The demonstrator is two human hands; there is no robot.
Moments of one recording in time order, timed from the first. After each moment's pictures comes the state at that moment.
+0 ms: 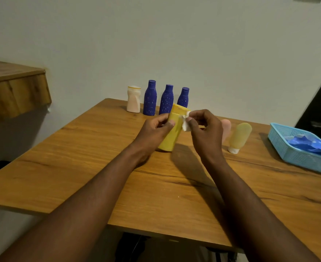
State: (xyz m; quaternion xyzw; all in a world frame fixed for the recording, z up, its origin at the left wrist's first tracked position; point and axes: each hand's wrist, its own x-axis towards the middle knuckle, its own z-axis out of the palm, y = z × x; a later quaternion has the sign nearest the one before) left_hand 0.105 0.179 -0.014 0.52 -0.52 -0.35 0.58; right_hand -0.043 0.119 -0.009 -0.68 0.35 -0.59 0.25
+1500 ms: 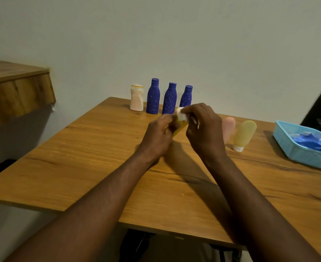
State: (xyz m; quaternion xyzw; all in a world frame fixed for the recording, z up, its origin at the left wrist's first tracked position) left_hand 0.098 0.178 -0.028 0.56 -0.61 -0.11 0.55; right_hand -0.039 0.142 0.006 -0.81 0.27 -0.52 0.01
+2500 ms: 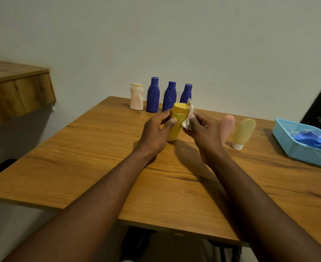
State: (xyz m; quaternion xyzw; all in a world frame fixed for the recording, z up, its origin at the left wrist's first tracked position) left_hand 0.103 0.170 -0.031 0.54 -0.57 -0.16 0.60; right_hand -0.040 0.124 -0.014 -0.65 0.31 -0.52 0.45
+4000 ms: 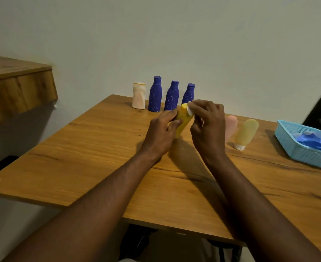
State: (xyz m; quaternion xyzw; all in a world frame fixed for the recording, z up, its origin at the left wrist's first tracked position) left_hand 0.094 0.172 -0.031 0.54 -0.60 -0.09 0.59; right_hand -0.038 0.130 -0.008 -0.77 0.31 -0.56 0.01
